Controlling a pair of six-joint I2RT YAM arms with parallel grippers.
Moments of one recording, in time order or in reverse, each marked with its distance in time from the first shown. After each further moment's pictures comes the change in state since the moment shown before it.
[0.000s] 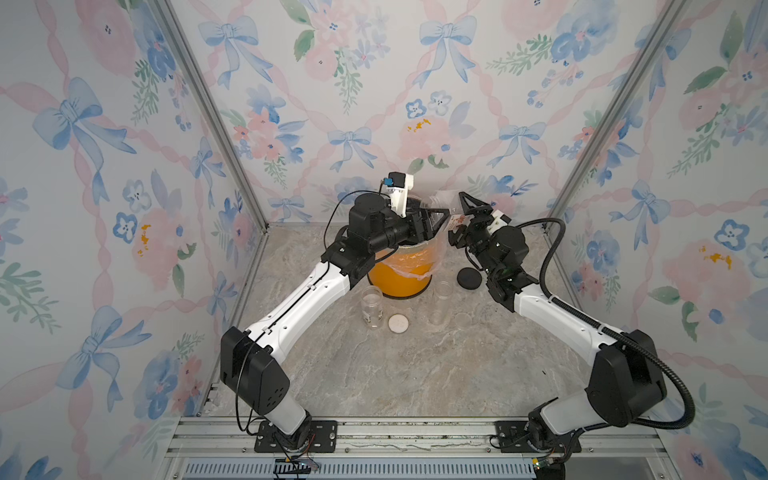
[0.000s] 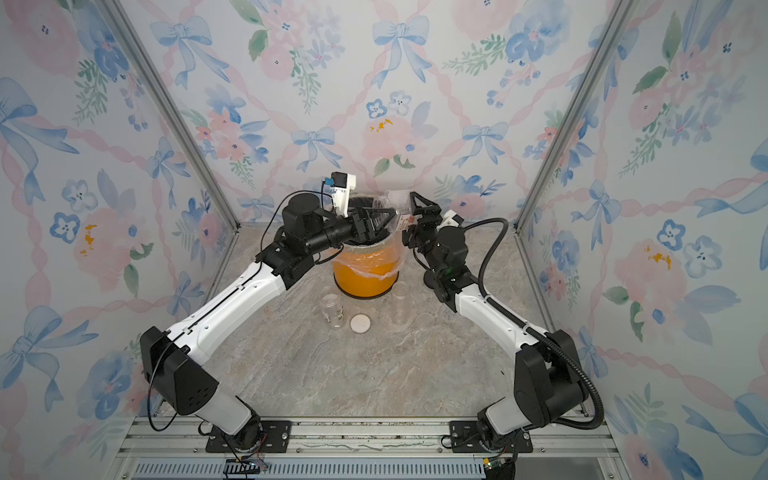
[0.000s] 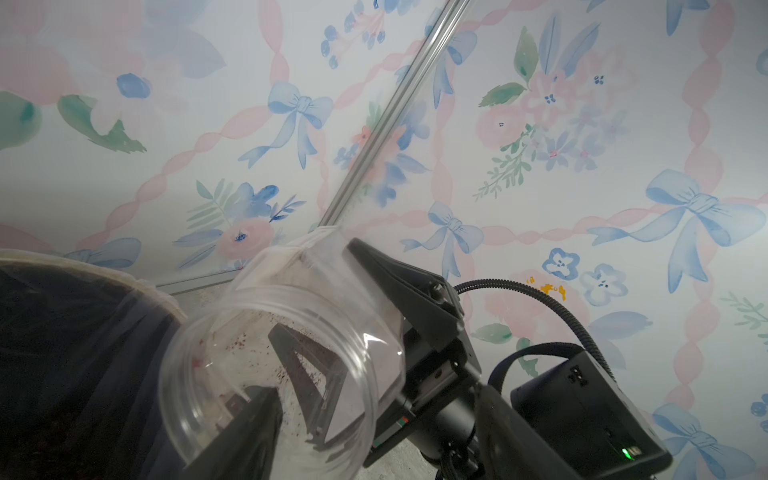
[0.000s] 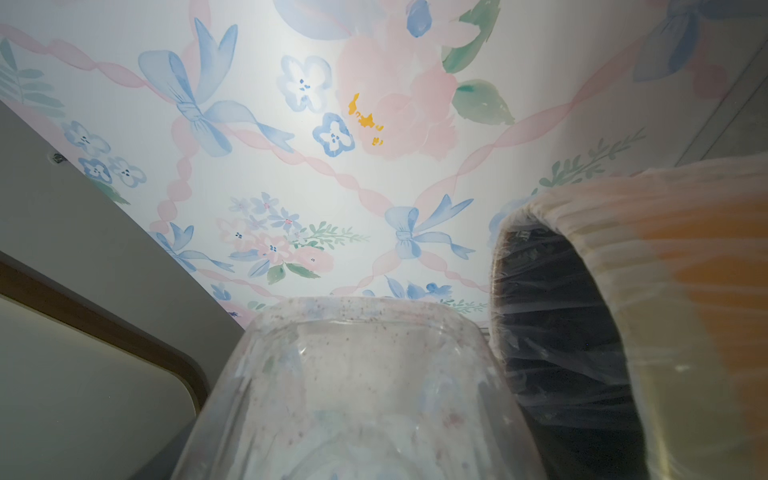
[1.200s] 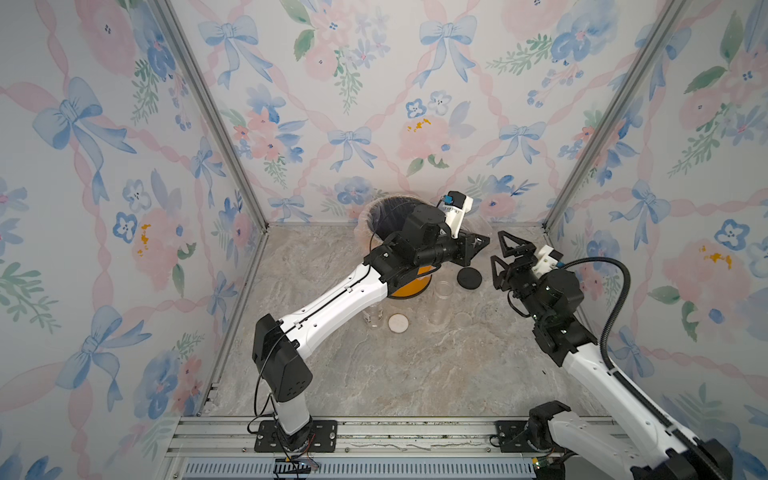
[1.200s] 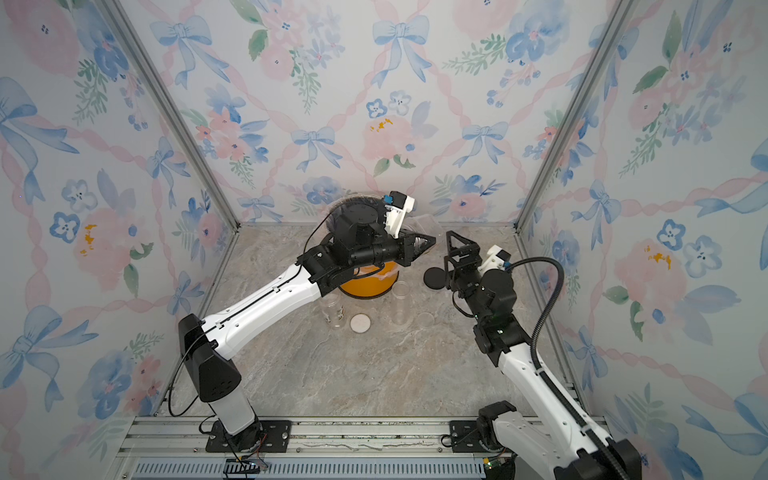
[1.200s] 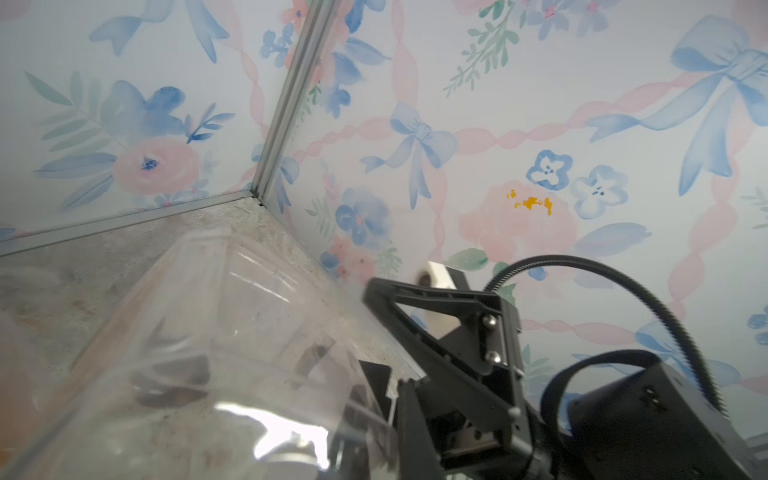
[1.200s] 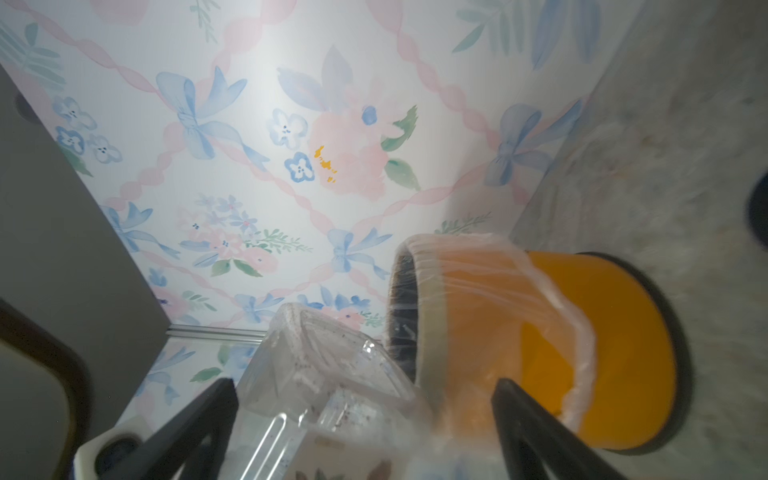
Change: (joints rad) left arm -0.253 0.179 0.245 -0.245 -0.136 0.089; right arm -0.211 -0.617 -0.379 -0.427 -0.060 -0.347
